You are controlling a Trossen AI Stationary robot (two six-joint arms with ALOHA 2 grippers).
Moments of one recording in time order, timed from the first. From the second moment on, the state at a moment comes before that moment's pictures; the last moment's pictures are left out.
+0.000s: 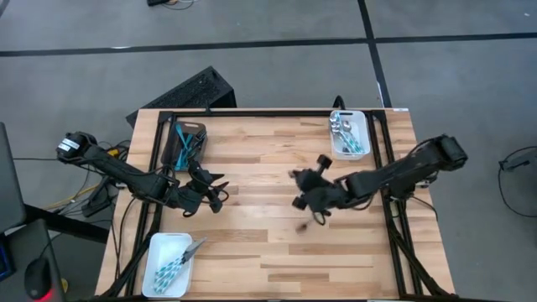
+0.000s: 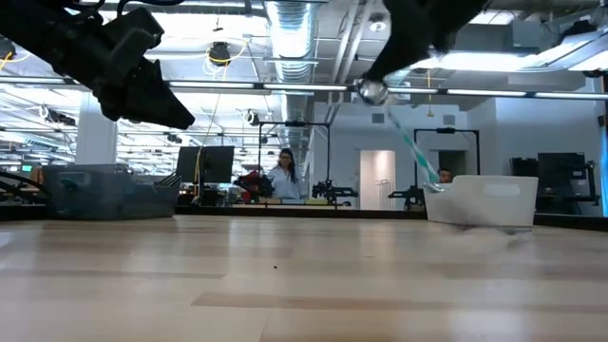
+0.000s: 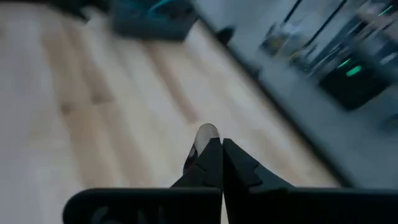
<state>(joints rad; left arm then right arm) -0.37 1.05 0.45 -0.12 -0.83 -0.58 0.31 1.47 1.03 -0.33 0.90 0.30</state>
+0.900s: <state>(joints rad) -0.37 1.05 0.45 -0.17 -0.85 -0.59 -0.44 1.33 0.86 -0.47 0.96 -0.29</state>
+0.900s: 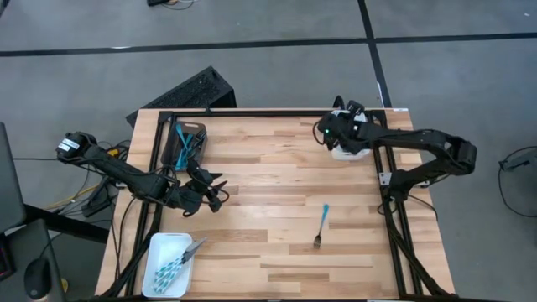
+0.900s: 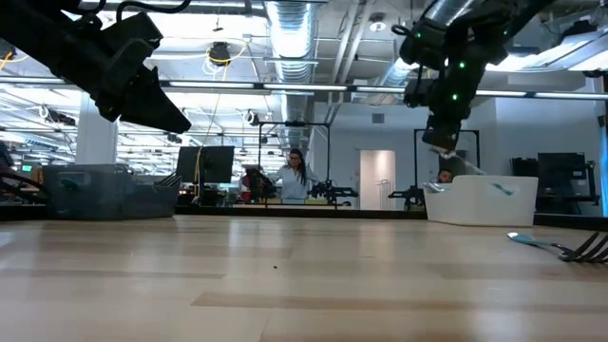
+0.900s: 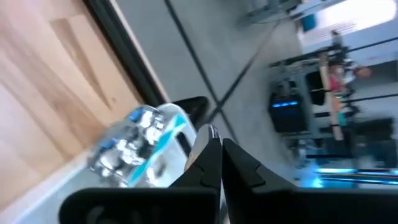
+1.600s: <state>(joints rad) -0.37 1.05 0.45 -0.18 -0.89 -0.58 -0.16 1.22 0.84 -0.69 0.27 0.15</state>
